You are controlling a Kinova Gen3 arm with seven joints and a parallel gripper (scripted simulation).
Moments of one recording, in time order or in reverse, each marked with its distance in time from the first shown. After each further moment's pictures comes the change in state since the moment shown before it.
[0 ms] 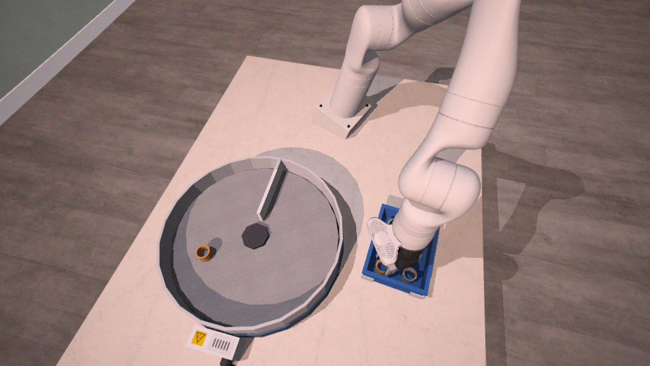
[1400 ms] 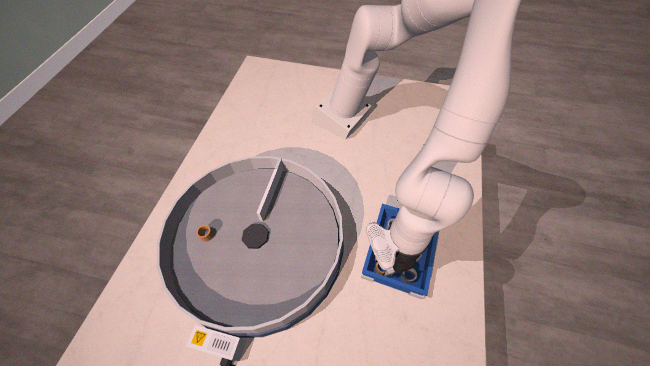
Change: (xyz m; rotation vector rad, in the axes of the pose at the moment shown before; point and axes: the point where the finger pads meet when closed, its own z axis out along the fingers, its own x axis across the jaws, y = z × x) arm 0.000 0.000 0.024 0.000 0.000 0.000
